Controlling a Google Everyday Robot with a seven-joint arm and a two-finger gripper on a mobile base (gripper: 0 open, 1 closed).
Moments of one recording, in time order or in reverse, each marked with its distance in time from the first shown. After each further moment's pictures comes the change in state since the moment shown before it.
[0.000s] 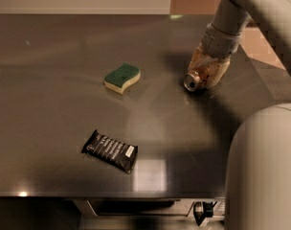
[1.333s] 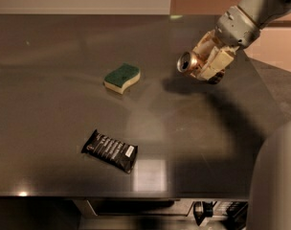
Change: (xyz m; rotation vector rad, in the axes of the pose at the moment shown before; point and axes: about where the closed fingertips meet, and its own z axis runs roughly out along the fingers) arm -0.058 0.008 -0.058 0.158 -0.411 0.402
